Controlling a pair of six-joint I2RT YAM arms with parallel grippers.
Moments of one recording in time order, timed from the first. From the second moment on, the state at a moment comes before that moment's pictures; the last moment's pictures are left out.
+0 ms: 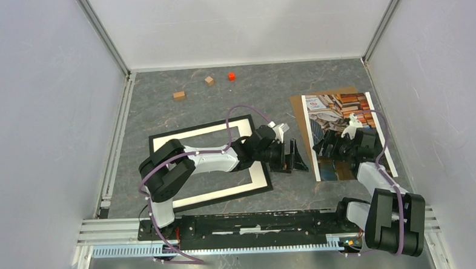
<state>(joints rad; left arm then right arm) -1.02 1.85 1.06 0.25 0.43 -0.97 -0.23 1.11 0.30 0.09 -0.47 0.20</state>
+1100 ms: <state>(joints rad) -1.05 1.51 1.31 -0.45 0.49 -0.58 -0.07 1.23 0.51 -0.21 -0.07 0.19</state>
